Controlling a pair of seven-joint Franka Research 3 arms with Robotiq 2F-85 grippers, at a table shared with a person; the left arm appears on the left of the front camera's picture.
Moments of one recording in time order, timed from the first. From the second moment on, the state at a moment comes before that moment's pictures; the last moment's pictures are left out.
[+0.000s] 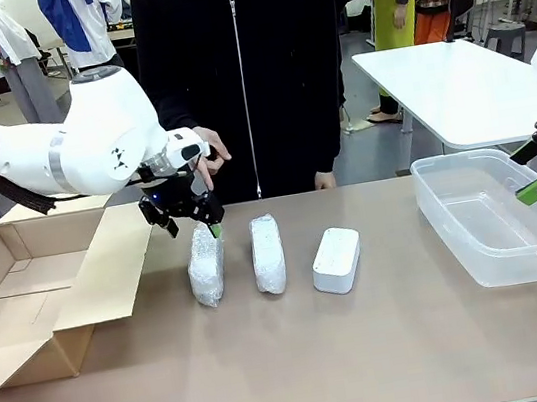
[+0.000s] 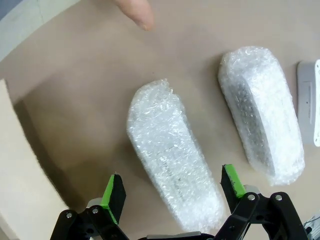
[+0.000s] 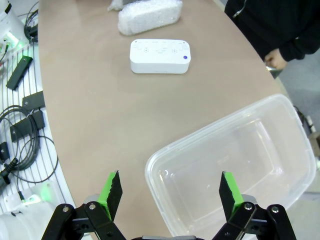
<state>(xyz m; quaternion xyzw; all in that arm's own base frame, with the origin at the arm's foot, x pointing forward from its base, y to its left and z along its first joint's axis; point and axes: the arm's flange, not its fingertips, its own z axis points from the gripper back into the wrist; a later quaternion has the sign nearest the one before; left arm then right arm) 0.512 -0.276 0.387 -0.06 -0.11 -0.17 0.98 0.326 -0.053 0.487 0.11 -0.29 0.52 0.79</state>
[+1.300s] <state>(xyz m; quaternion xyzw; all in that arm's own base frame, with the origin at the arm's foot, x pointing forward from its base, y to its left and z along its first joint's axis) 0.522 -0.292 0.331 -0.02 -0.07 -0.15 0.99 0.326 -0.053 0.486 0.11 -0.29 0.52 0.79</state>
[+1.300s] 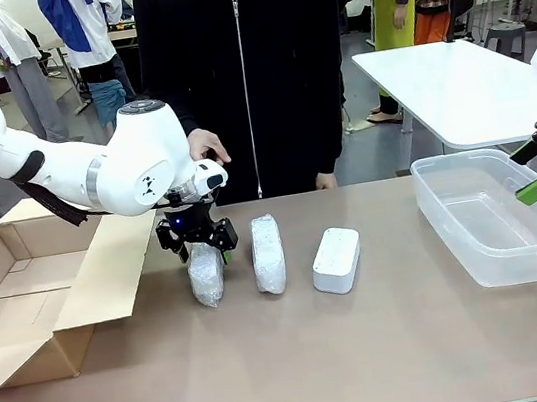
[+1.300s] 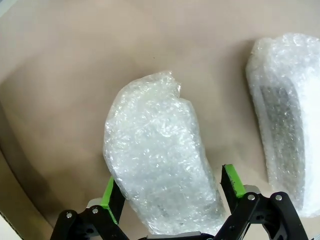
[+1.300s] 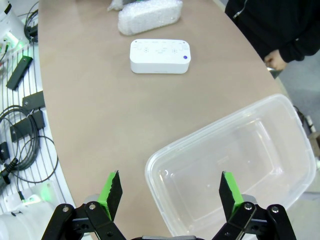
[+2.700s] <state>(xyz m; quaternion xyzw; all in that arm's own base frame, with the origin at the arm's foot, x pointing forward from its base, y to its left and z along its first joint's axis) 0.522 -0.292 0.329 -0.01 -0.06 -0.15 0.99 0.326 -0.053 0.486 0.11 -0.29 0.52 0.79</state>
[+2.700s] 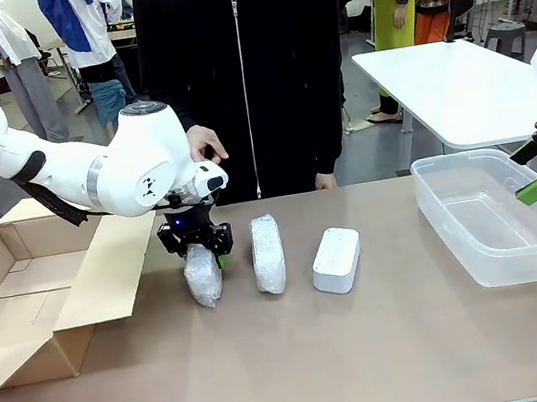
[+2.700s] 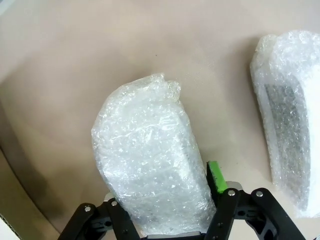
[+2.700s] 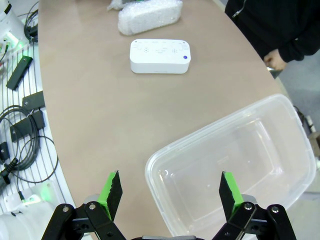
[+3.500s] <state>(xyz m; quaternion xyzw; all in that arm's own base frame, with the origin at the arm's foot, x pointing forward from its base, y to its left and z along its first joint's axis) 0.510 -0.294 0.357 0.01 -0.08 -0.18 0.98 0.326 -0.053 0.486 0.11 -0.29 0.52 0.79</state>
